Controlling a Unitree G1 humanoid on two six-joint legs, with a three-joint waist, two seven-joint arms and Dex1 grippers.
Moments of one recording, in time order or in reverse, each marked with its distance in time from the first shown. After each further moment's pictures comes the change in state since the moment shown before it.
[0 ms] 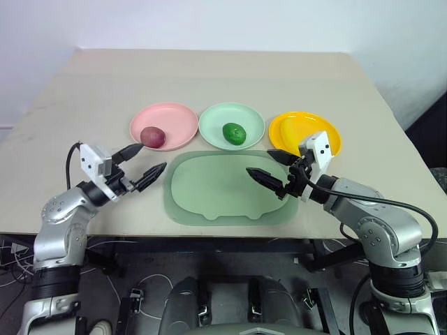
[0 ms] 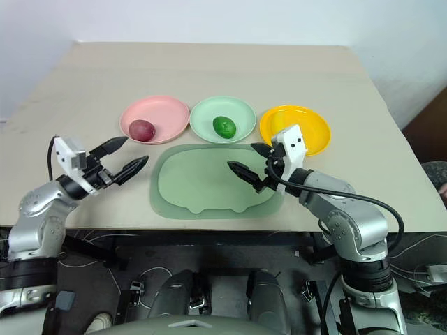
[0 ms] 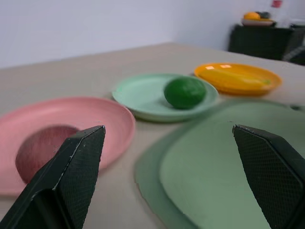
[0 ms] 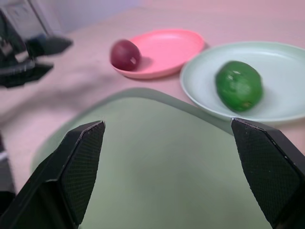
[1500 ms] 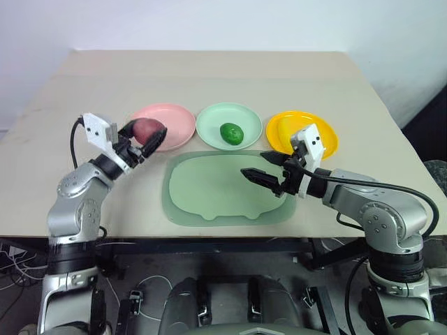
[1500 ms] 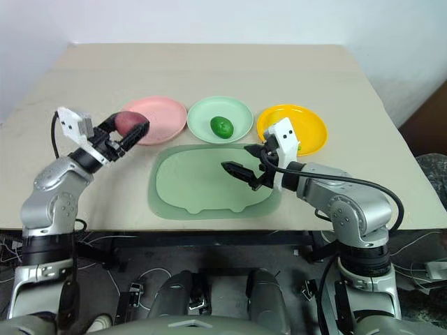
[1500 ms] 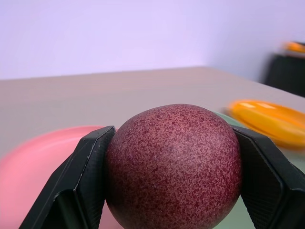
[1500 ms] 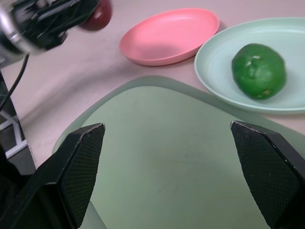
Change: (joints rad) left arm -0.296 -0.105 -0.025 0.067 0.079 0.194 0.410; right arm -0.151 -0.003 0.001 0.022 0.045 0.263 -0.023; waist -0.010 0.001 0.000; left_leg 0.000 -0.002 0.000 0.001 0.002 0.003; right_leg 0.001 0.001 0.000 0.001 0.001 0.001
